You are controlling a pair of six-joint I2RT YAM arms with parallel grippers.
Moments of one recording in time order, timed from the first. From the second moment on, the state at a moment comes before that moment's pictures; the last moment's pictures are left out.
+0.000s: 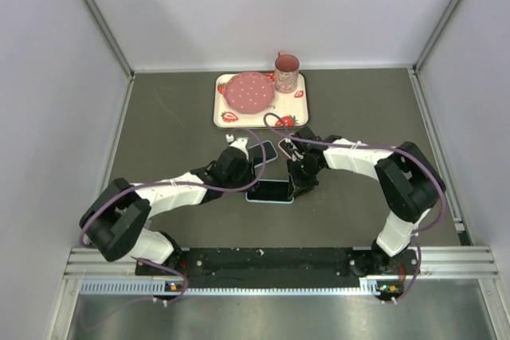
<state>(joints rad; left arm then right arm) -0.74 1.42 0.63 0.01 -0.04 -0.62 0.65 1.74 1.00 -0.56 -0.30 0.46</state>
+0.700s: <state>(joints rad) -0.74 0.91 0.58 0.00 -0.19 -0.41 0.67 1.18 0.89 -0.45 0.07 0.36</state>
